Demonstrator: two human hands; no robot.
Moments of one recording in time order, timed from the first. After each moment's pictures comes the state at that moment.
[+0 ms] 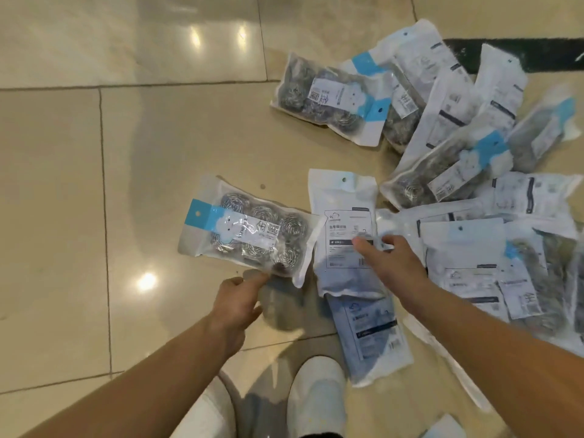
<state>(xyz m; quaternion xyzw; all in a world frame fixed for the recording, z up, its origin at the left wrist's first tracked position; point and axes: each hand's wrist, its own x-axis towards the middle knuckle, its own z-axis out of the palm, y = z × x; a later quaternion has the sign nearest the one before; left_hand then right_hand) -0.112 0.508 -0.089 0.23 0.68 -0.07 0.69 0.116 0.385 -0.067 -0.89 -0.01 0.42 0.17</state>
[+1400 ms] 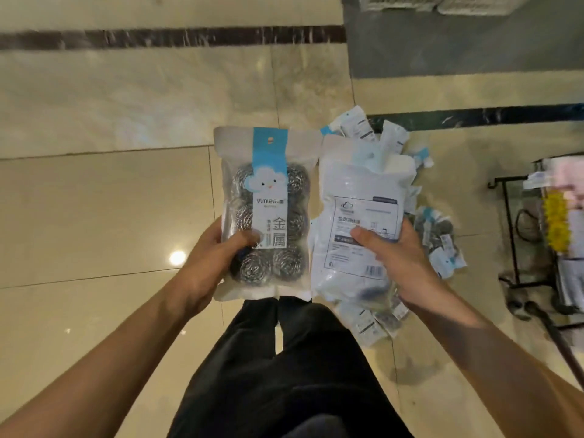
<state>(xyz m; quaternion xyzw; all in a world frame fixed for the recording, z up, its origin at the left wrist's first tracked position) -0.221 0.516 0.601 0.45 0.51 0.01 0.73 0.018 0.333 0.593 -0.78 -0.02 0.44 0.45</state>
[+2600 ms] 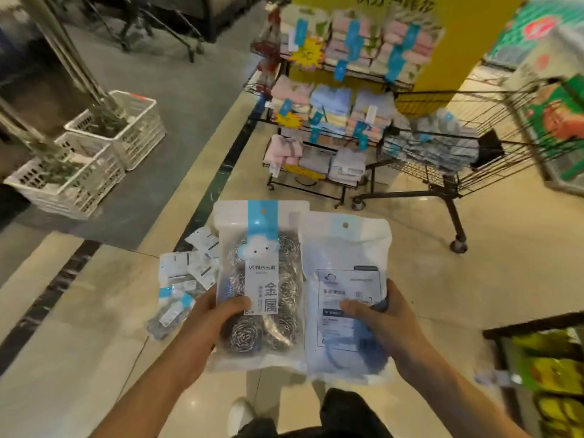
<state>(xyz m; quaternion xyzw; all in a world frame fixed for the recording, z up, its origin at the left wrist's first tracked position) -0.042 0.473 0.727 0.61 0.11 -0.32 0.72 -0.139 0.191 0.753 -0.70 0.34 0.04 0.62</state>
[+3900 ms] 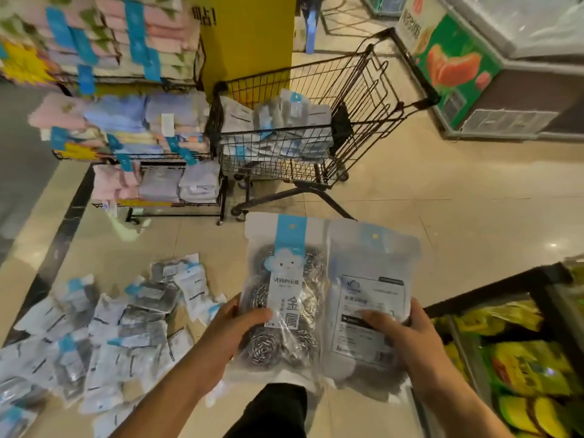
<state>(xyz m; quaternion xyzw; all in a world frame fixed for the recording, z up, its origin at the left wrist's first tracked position) -0.043 -0.182 0.707 0.62 0.04 -0.49 0.61 -0.223 -0.408 0.742 -0.55 0.51 -0.07 0.65</state>
